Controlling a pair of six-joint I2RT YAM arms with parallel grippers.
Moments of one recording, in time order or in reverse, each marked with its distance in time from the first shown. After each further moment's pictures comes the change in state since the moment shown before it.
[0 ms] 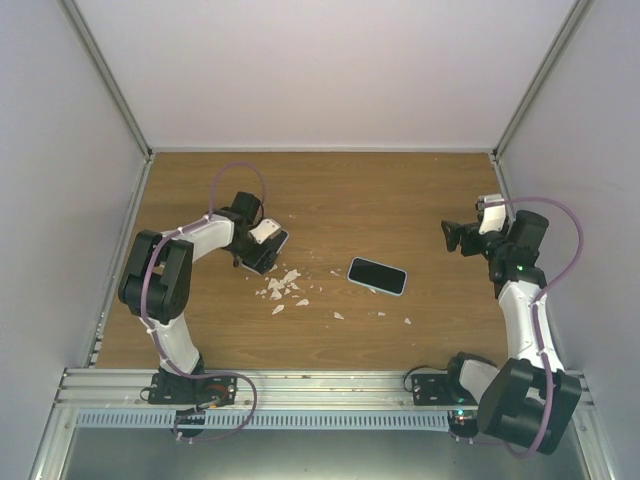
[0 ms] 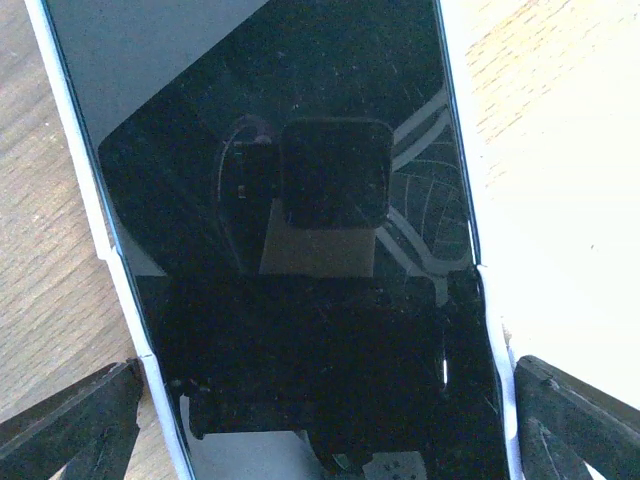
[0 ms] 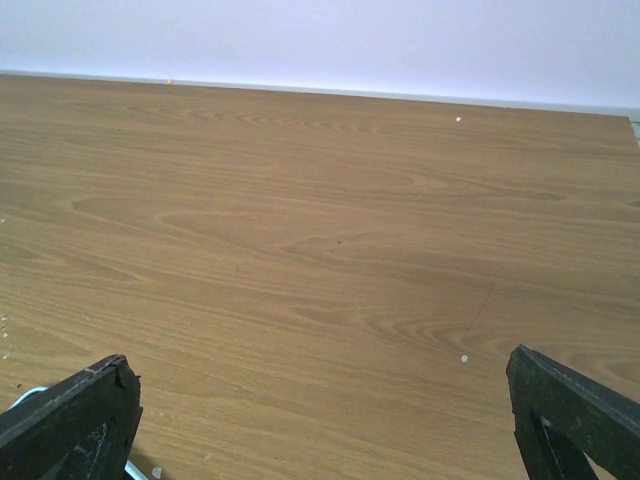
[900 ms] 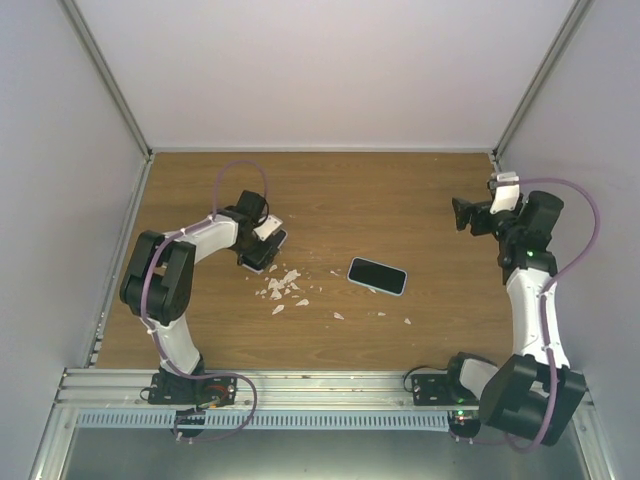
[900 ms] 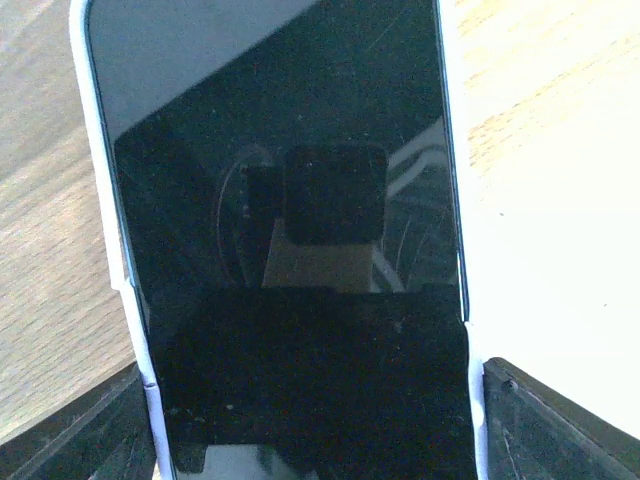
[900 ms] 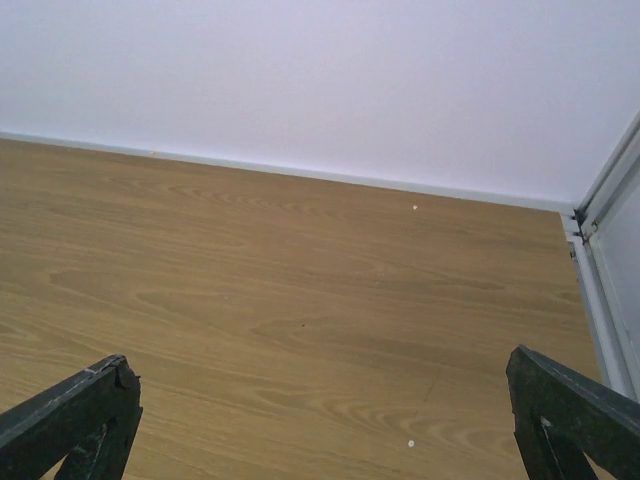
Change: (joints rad) left arm -0.034 0.004 0.019 0.026 -0.068 -0.082; right arm -0.005 0.042 0.156 0.005 0.029 0.004
